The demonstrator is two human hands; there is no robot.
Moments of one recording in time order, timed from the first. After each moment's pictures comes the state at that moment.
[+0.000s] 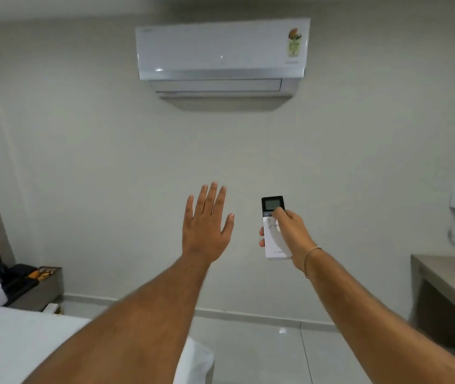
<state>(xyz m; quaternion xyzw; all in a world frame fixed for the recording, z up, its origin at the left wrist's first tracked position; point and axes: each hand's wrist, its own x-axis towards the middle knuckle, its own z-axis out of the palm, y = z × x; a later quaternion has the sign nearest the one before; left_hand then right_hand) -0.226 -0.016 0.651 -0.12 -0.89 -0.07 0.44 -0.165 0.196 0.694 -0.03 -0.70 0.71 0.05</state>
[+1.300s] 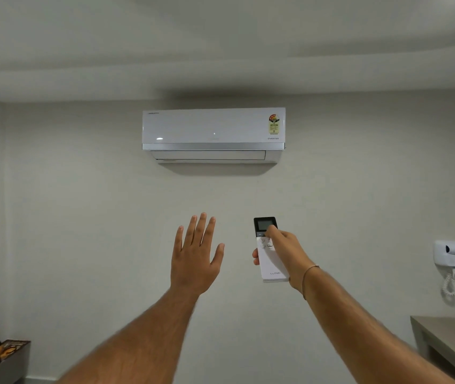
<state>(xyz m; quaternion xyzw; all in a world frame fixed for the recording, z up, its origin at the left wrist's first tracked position) -0.219 -0.019 0.732 -0.13 -0.84 -0.08 0.52 -0.130 0.202 0.800 0.03 -0.70 0.70 0.10</state>
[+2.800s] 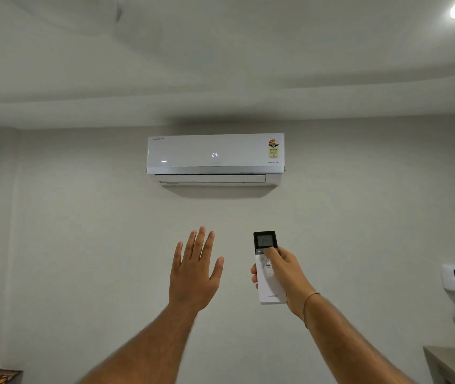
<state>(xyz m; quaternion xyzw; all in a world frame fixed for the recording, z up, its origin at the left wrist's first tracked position) -0.212 -0.017 0.757 -0.13 -0.84 -0.10 0.52 -0.131 0.206 0.801 0.09 -0.66 0.74 0.13</state>
